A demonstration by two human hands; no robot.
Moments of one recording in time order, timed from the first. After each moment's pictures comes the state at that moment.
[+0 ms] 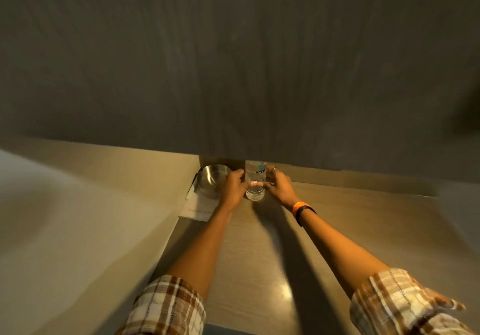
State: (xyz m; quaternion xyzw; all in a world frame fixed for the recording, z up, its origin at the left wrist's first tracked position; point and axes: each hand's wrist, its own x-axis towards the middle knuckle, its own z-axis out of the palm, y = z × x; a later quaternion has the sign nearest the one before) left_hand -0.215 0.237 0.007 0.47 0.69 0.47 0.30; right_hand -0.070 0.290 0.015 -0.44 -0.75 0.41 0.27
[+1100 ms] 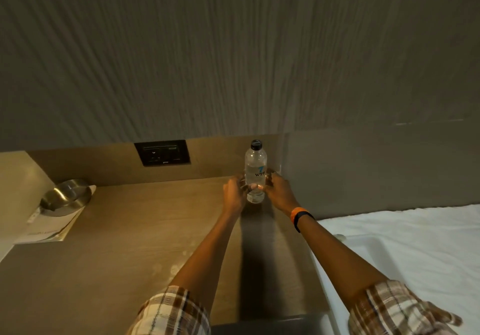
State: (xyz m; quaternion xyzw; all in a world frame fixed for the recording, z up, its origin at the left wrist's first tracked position) left_hand 0.206 0.298 -0.003 0.56 0.60 0.47 0.34; right_hand 0.348 0.319 0.011 -0.54 -0.68 0.36 0.34
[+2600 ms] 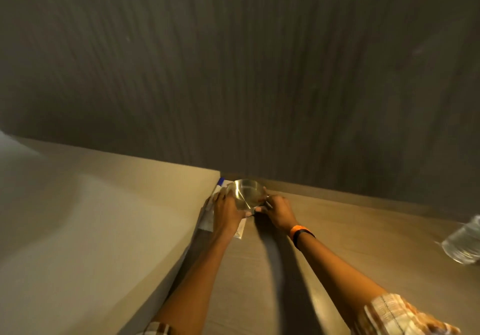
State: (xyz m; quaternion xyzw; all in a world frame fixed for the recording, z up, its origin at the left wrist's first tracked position) left_hand -0.273 0.199 -0.025 0.45 0.83 0.29 0.15; right_hand -0.126 0.273 -0.020 -0.44 -0.81 0.34 0.19
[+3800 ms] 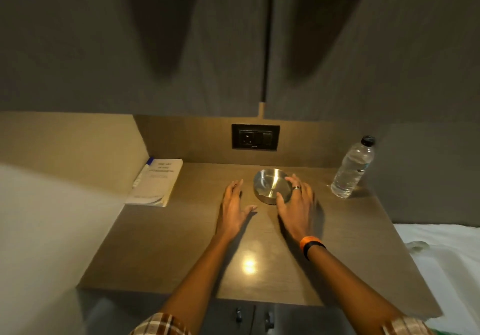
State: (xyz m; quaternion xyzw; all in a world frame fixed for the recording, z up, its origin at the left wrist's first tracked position) left_hand -0.032 0.172 -0.033 0.52 0.73 0.36 0.24; right_hand 0.132 0.208 -0.010 -0.63 -0.70 0.14 0.30
